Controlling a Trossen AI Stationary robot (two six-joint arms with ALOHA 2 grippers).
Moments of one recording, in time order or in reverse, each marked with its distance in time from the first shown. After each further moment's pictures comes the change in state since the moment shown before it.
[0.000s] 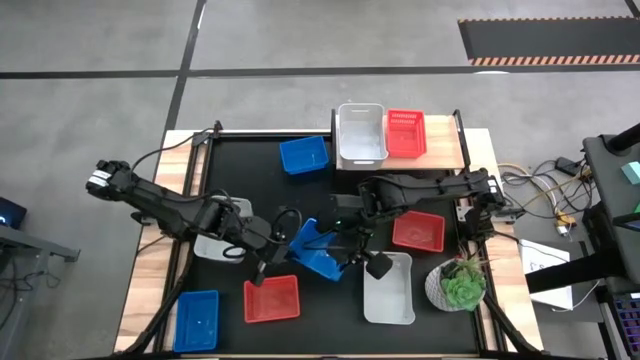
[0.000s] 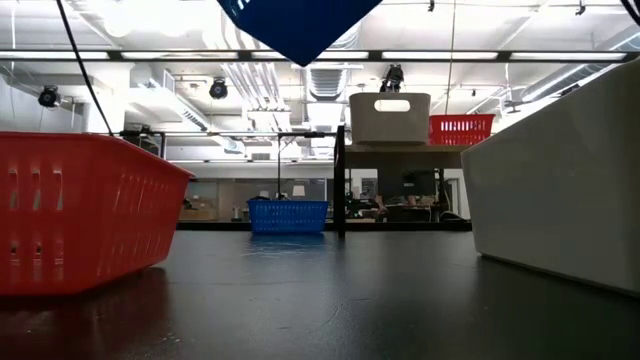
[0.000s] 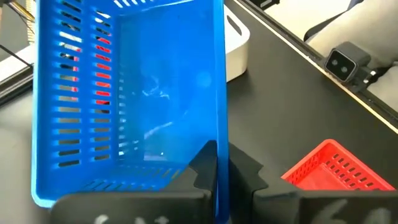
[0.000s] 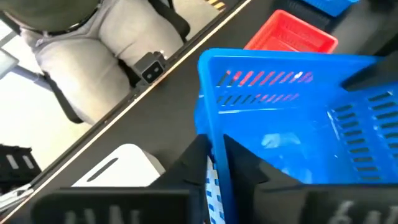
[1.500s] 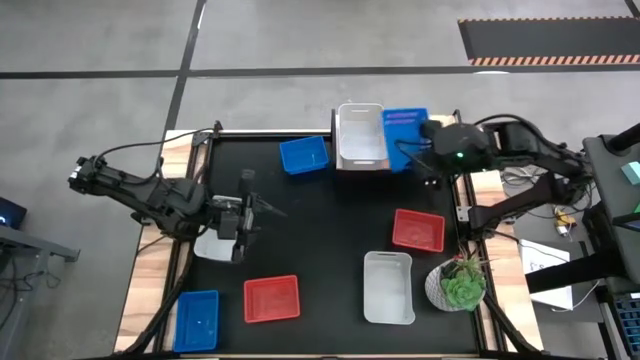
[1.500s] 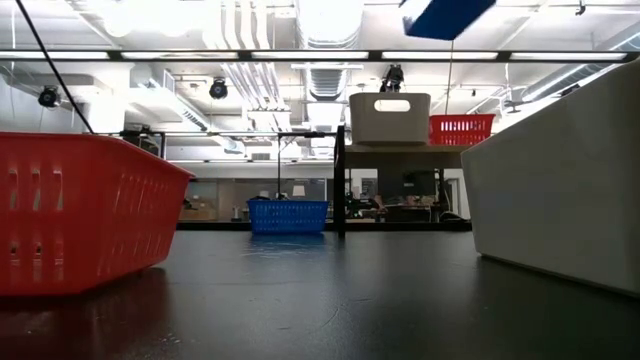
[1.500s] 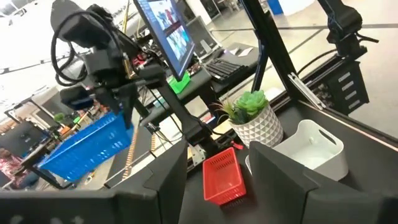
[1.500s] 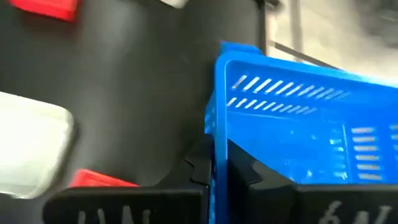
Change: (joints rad) left arm 0.001 -0.291 -0.030 0.303 -0.160 0.285; right arm -0.199 -0.666 -0.320 -0.139 0.719 0.146
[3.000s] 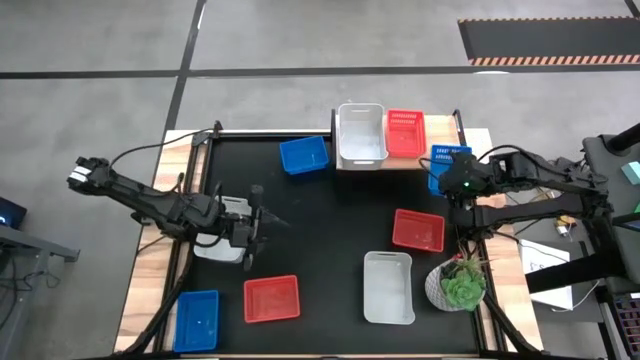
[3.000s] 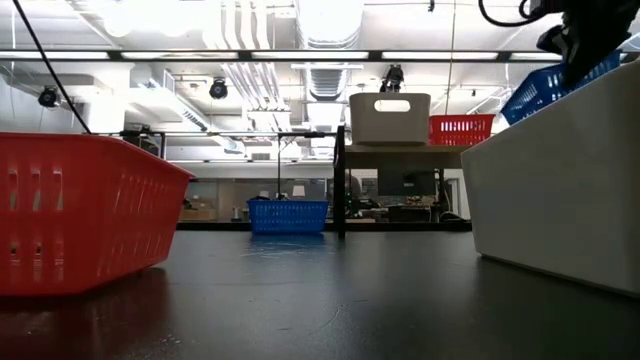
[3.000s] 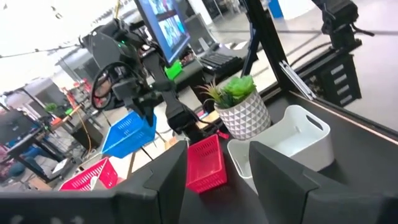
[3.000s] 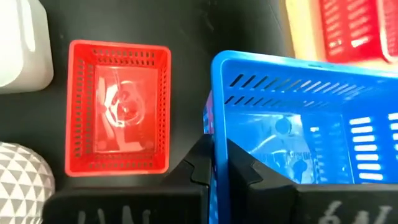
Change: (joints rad) left arm 0.000 -0.022 -0.309 0.302 0.003 -0.060; right arm -0.069 -0.473 -0.689 -0.078 -0.027 0.328
